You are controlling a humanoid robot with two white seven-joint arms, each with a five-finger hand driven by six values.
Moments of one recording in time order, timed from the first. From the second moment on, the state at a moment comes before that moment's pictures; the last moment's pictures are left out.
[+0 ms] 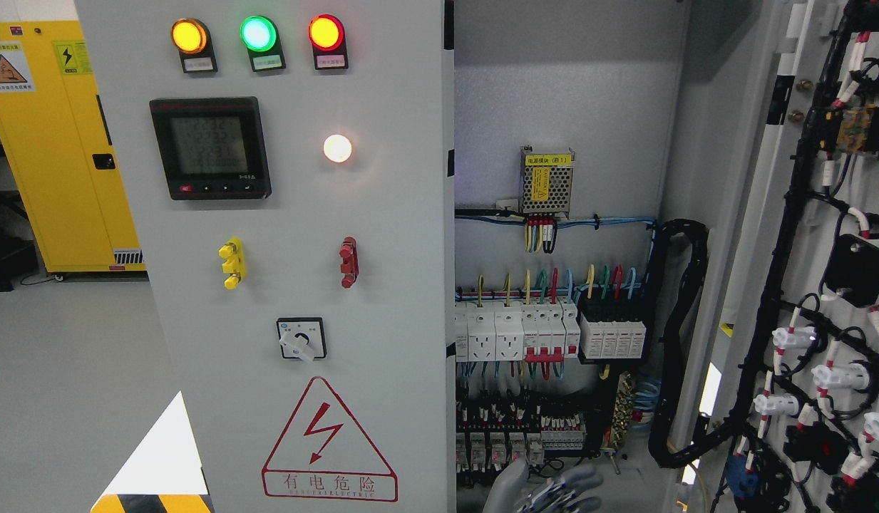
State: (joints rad) left arm -0.18 -0.01 -0.45 -1.58 0.58 0.22 -0.33; right arm 0.08 -0.02 0.14 -0.18 -0.15 0.14 0.09
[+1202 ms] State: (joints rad) left arm 0.00 0.01 -0.38 -0.30 0.42 -0.04 -0.28; right arm 0.09 -0.03 0.14 -0.18 -0.15 0.14 0.09
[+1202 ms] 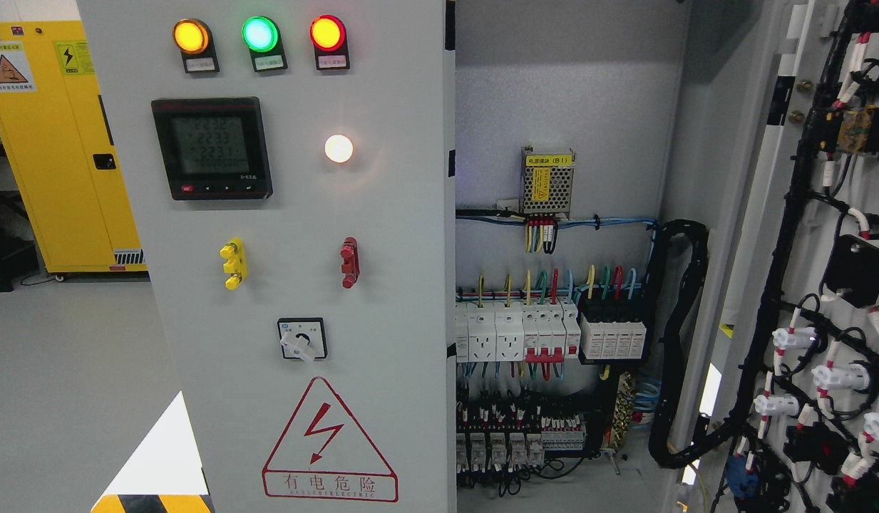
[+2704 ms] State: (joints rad) left arm -0.05 0.02 -0.37 0.03 0.36 -0.03 -0.06; right arm 0.29 -0.05 0.15 -0.91 -0.15 -0.03 0.09
